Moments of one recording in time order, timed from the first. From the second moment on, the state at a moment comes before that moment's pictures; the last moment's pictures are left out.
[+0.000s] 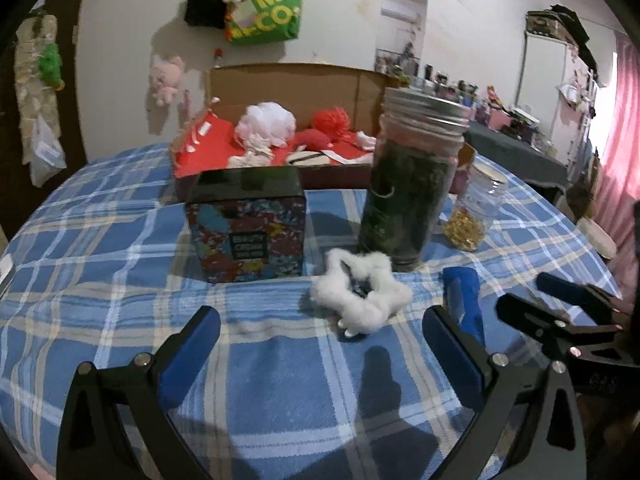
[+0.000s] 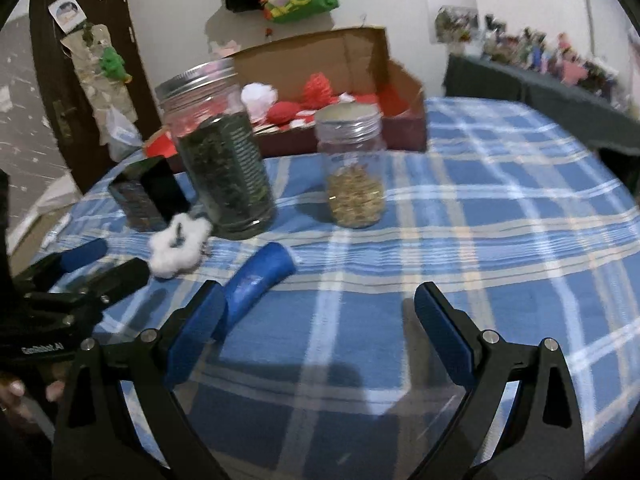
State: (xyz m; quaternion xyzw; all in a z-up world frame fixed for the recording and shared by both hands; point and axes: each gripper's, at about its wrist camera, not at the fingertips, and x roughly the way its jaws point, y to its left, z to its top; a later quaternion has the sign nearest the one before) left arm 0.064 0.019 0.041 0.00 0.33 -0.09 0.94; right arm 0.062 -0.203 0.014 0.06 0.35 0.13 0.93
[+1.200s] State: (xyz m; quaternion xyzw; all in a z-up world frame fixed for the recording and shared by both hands) left arm 0.097 -0.003 0.040 -0.01 0.38 -0.21 0.90; right arm 0.080 -0.197 0.022 0.06 0.36 0.25 0.90
